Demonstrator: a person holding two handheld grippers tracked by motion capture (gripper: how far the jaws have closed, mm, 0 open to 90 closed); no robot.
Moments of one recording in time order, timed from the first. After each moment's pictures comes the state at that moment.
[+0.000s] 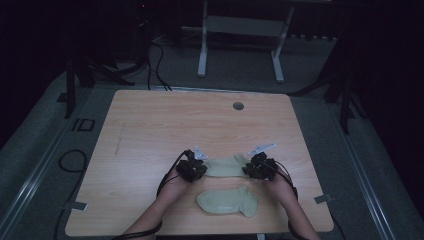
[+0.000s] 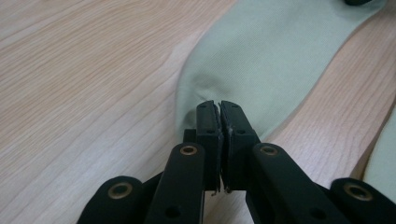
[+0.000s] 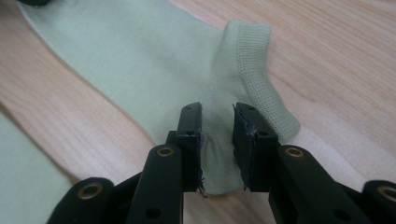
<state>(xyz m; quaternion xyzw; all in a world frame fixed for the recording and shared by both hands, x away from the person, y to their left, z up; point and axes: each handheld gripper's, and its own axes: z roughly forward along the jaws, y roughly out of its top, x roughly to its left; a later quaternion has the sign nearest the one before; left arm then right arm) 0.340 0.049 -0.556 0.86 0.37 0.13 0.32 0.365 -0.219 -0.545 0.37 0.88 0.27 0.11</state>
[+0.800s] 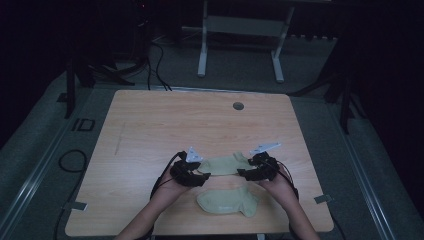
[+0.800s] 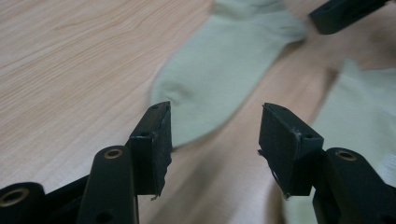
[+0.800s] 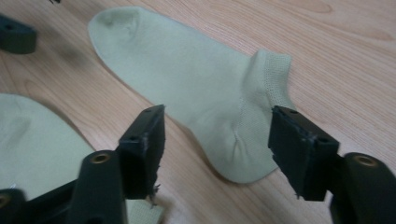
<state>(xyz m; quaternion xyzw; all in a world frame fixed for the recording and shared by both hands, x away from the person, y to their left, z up) 0.306 0.061 -0.527 0.85 0.35 0.11 0.37 0.348 -0.217 -0.521 0.36 0.87 0.32 0.10</state>
